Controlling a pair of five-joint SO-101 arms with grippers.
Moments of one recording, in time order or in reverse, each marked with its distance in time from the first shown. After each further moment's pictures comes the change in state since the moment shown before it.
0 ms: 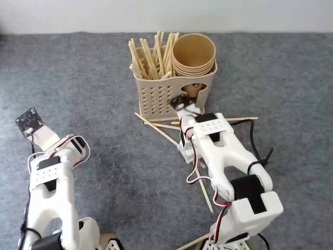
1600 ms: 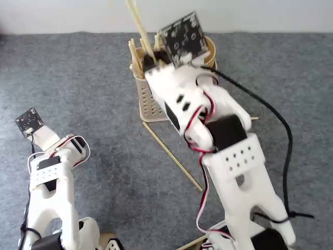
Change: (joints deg) left arm 0.0 0.0 0.0 0.0 0.0; right arm -11.3 -30.1 -28.1 -17.0 -8.7
